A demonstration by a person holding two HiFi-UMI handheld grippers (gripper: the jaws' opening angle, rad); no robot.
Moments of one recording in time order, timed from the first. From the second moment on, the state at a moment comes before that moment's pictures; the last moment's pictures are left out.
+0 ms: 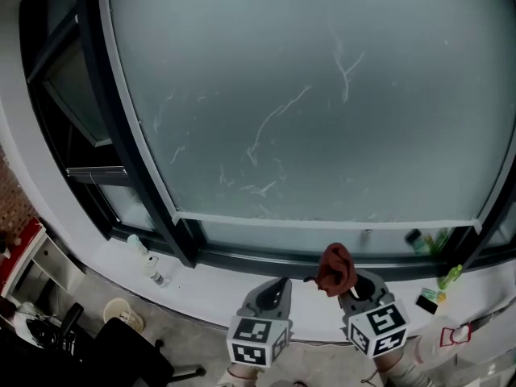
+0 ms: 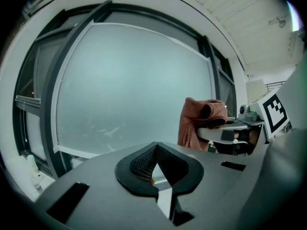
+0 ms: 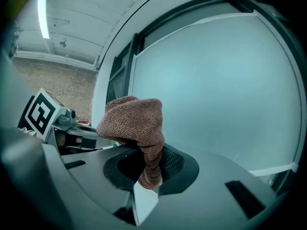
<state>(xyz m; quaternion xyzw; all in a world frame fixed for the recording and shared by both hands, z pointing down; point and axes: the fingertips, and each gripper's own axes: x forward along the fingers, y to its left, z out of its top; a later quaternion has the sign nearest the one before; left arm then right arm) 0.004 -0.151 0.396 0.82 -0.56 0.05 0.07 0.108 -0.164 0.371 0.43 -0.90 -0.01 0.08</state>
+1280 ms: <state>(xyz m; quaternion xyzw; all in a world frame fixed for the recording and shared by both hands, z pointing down) -0.102 -0.333 0.422 0.81 -0.58 0.04 0.11 -0.053 -0.476 0.365 0.36 -0.85 -0.23 0.32</state>
